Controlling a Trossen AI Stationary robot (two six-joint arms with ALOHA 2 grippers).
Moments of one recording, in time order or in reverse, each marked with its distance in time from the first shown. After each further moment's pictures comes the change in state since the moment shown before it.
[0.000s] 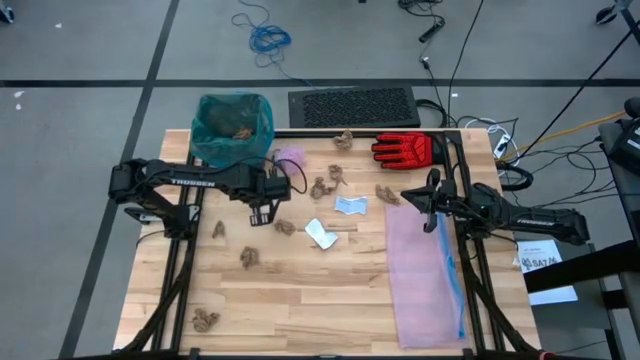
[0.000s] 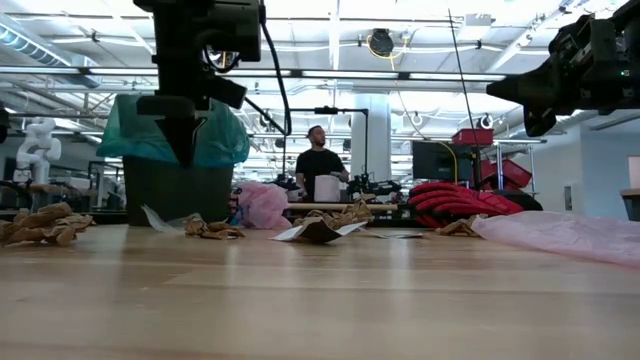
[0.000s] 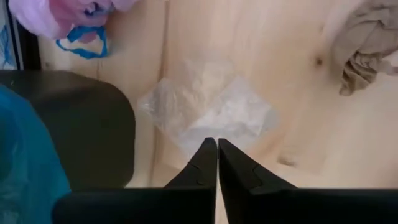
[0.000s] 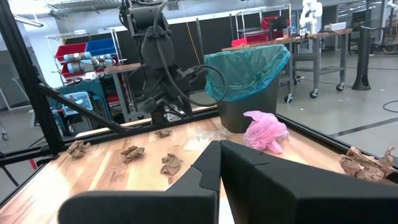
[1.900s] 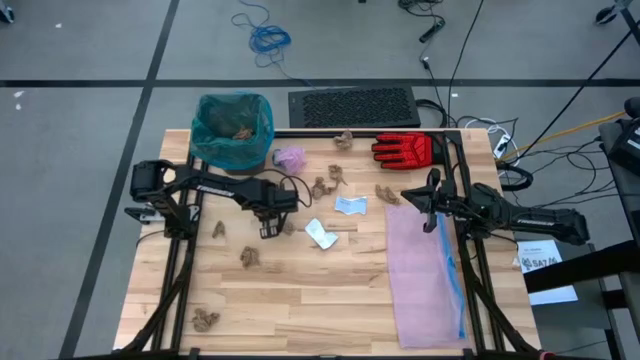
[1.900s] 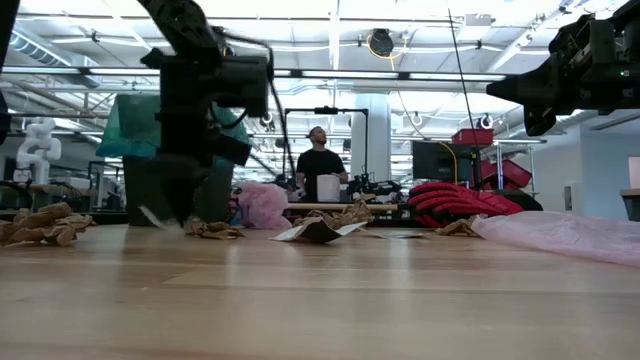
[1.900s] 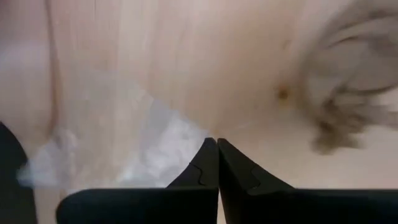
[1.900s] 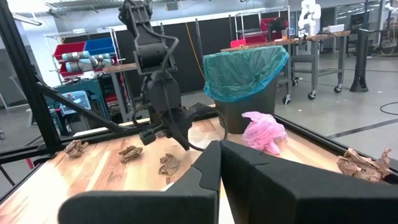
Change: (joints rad) left arm -0.022 0.166 -0.124 0.272 0.130 -0.061; right arm 0.000 0.000 0.000 0.002 0.005 -0.010
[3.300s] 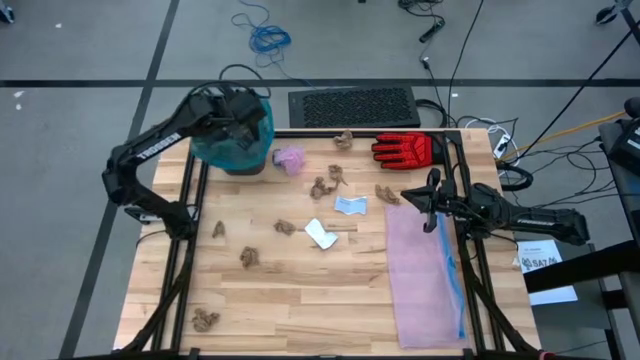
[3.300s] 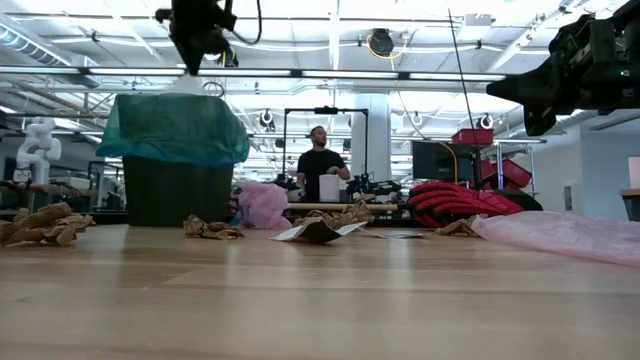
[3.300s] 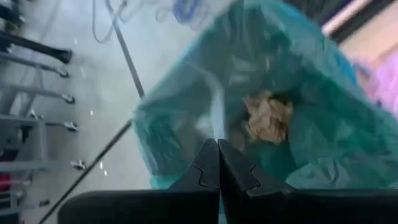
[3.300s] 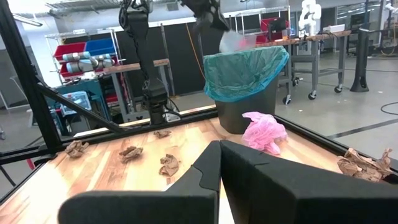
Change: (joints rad) left arm 0.450 -0.210 0.685 -0.630 -0.532 -0.105; right arm 0.000 0.000 0.000 0.001 -0.001 0.002
